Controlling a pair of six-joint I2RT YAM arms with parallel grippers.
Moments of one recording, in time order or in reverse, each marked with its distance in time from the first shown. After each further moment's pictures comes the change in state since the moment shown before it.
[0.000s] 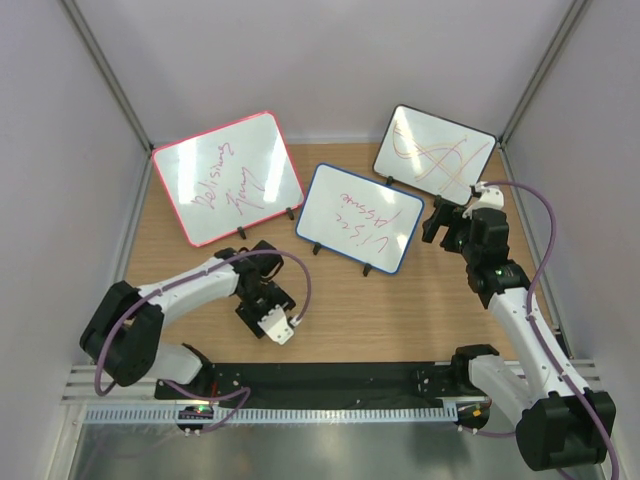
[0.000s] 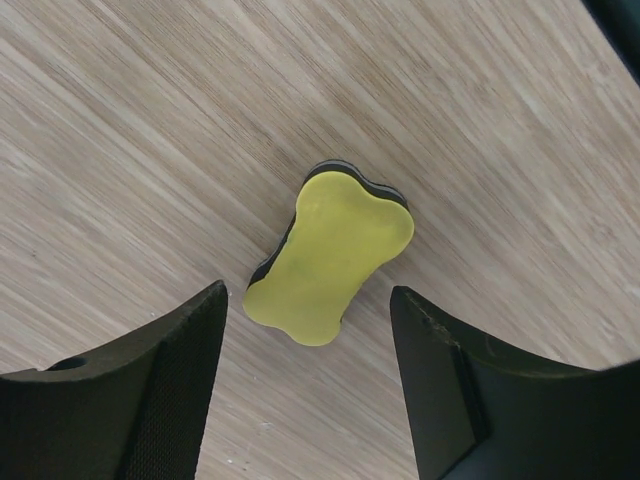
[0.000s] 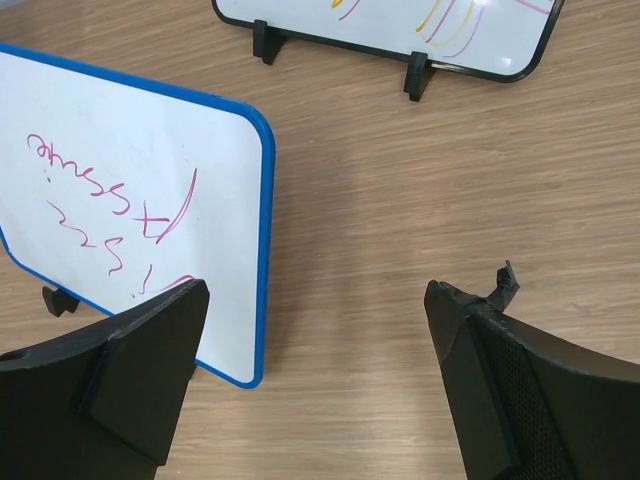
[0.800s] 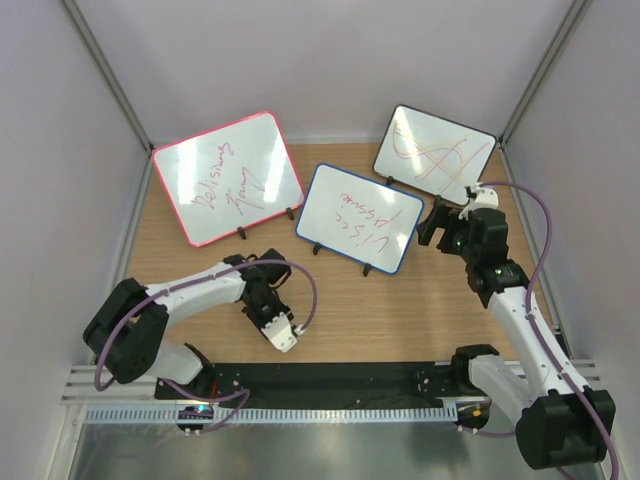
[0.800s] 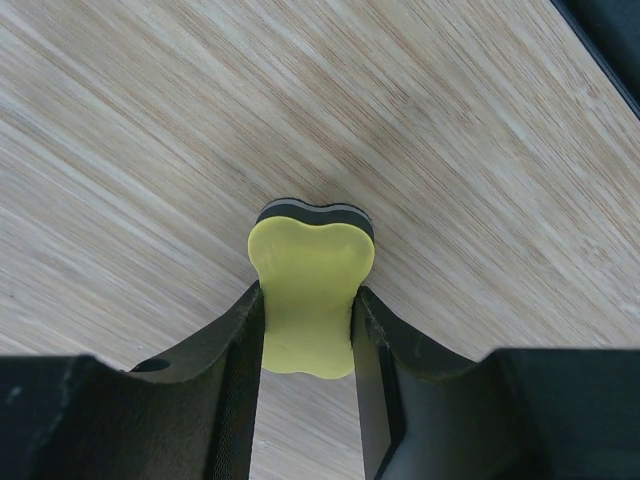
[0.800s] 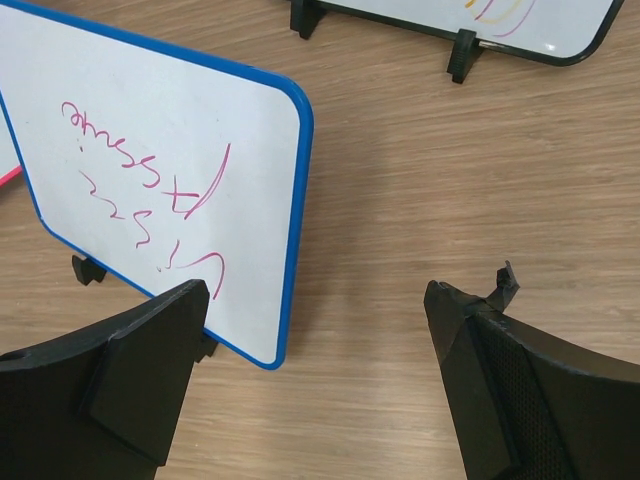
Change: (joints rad) left arm -0.085 0.027 -0.027 0.045 -0.066 -0.038; right arm 0.000 0.004 -0.001 -0.010 -0.081 0.002
